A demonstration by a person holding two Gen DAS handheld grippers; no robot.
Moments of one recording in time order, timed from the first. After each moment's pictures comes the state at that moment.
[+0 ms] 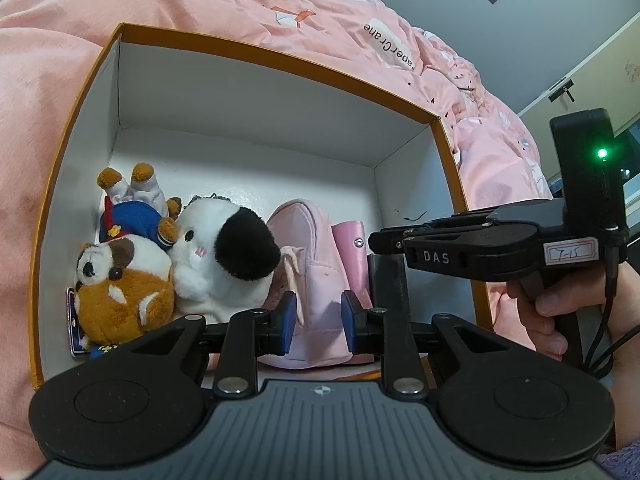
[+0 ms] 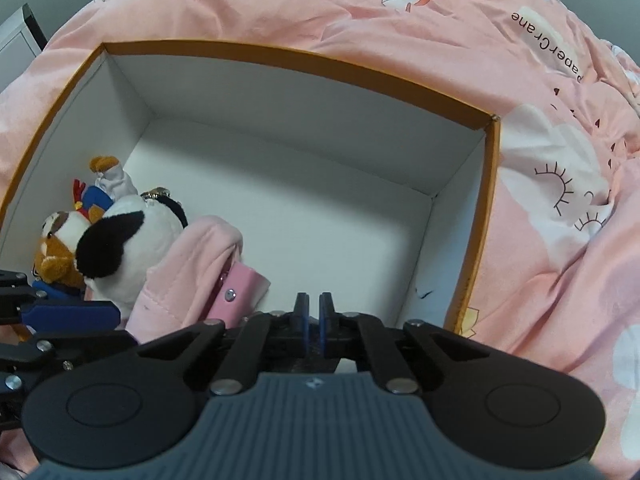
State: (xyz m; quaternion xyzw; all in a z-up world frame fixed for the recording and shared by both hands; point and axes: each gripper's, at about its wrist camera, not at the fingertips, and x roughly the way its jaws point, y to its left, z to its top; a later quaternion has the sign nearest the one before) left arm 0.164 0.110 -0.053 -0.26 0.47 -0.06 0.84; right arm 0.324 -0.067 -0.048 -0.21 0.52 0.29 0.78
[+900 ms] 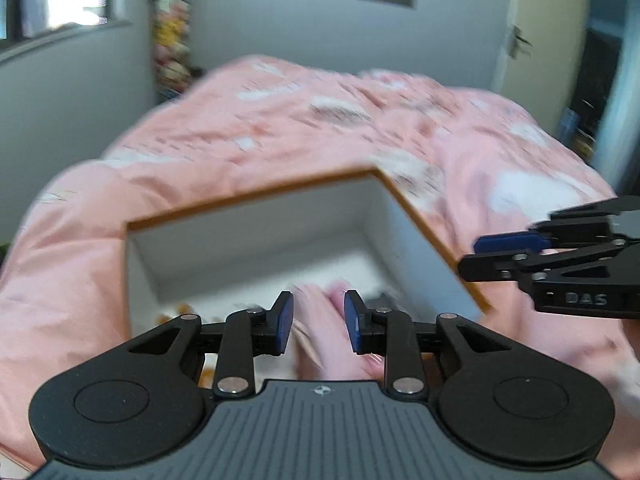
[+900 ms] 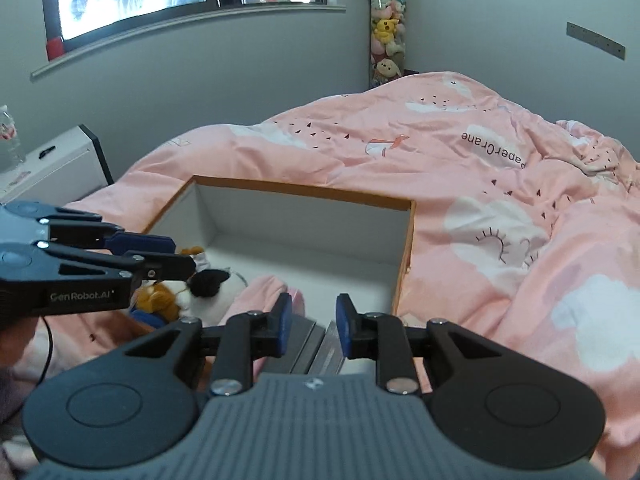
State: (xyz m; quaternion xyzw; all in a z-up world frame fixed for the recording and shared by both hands) left arm 0.110 0.052 0.025 -0.02 0.37 -0.07 0.93; right arm 0.211 -0.168 0.030 -0.09 0.33 0.34 0.88
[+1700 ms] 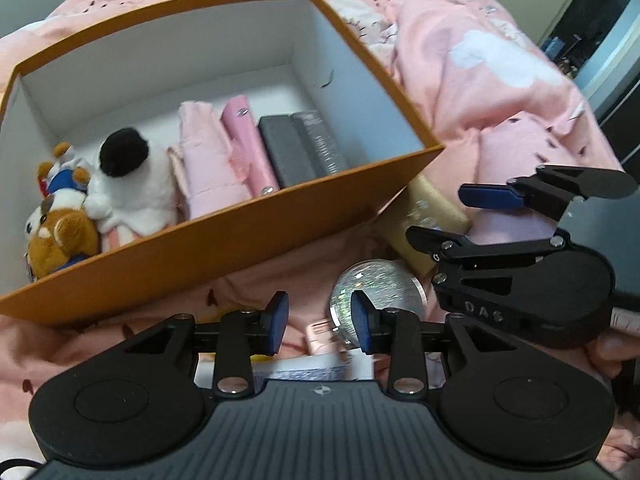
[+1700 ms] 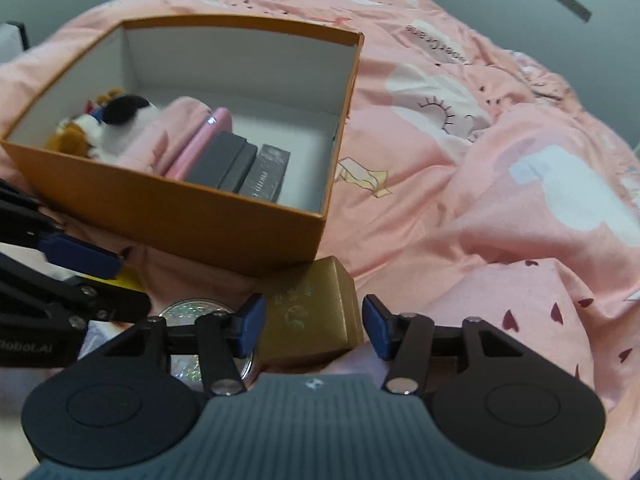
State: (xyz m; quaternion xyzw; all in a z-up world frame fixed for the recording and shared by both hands) left arm 0.115 0.005 -0.061 -0.05 0.53 -0.10 0.84; right arm 0.183 -0.168 -0.057 -0.21 0.42 0.20 0.86
